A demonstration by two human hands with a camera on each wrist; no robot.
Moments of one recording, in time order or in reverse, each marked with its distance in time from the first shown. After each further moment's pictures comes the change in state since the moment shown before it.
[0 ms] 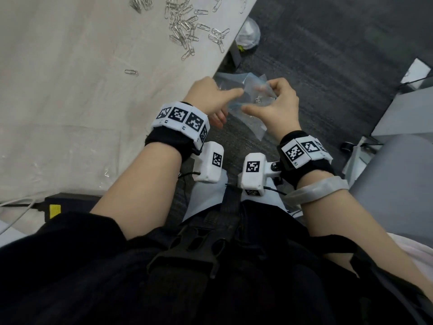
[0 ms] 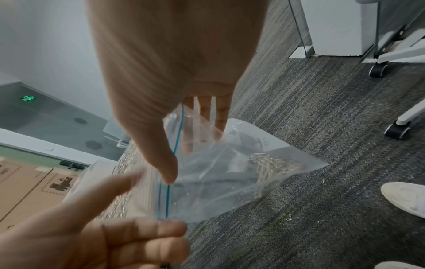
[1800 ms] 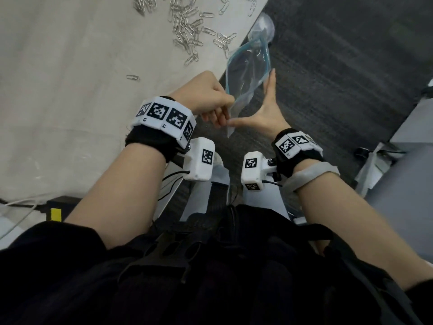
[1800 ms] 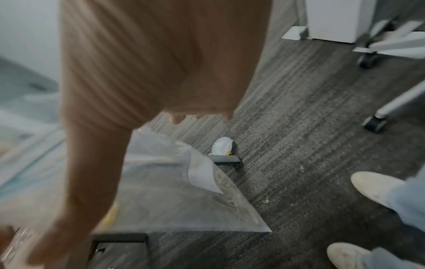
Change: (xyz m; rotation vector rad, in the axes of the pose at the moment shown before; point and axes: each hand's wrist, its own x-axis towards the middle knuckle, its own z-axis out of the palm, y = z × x) left_hand 0.010 0.011 -0.024 0.086 -0.155 0.082; right_hand 0.034 0.015 0.028 0.095 -0.408 0.084
